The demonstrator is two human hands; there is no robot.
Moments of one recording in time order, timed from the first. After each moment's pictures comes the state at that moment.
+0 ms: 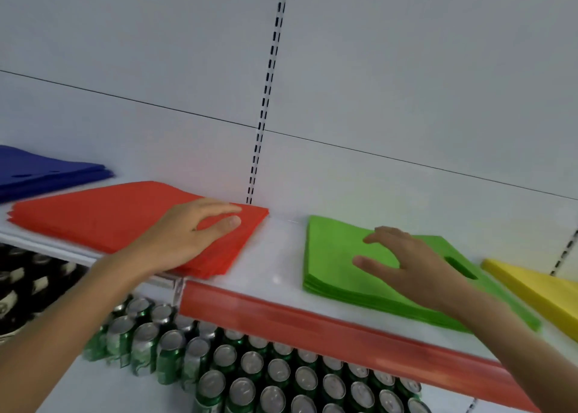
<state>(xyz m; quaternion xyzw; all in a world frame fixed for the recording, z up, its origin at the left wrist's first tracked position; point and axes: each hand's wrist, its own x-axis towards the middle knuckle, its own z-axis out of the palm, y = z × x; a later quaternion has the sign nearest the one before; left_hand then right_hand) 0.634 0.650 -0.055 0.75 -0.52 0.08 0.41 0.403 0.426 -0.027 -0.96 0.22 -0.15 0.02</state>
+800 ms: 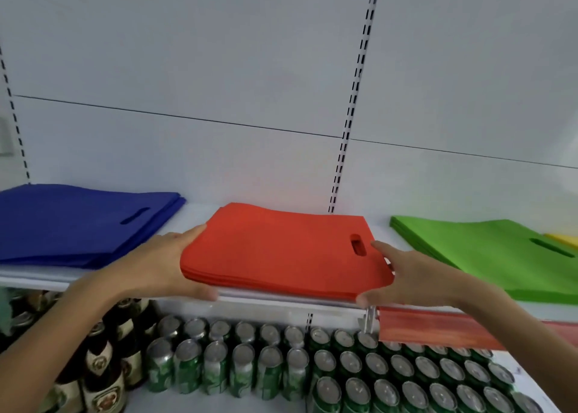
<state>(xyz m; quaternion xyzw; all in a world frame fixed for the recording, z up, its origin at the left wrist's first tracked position) 0.878 0.821 -0.084 0.81 -0.54 -0.09 0.20 0.580 0.607 -0.039 -0.93 0.31 -0.01 0.19</state>
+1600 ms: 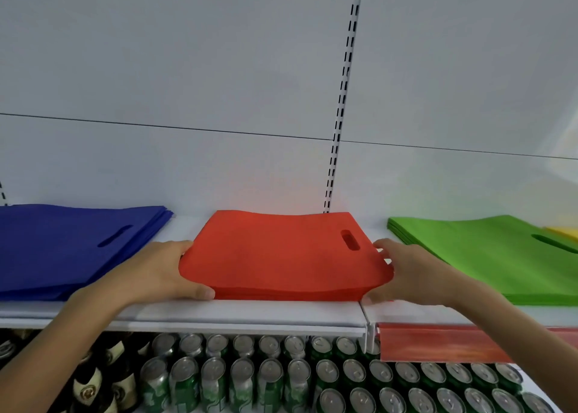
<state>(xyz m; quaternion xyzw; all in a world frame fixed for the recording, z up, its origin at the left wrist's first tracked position) 0.875 0.799 -0.060 0.82 -0.50 -0.14 0.25 0.592 0.583 -0.039 -0.92 0.35 -0.06 0.17</state>
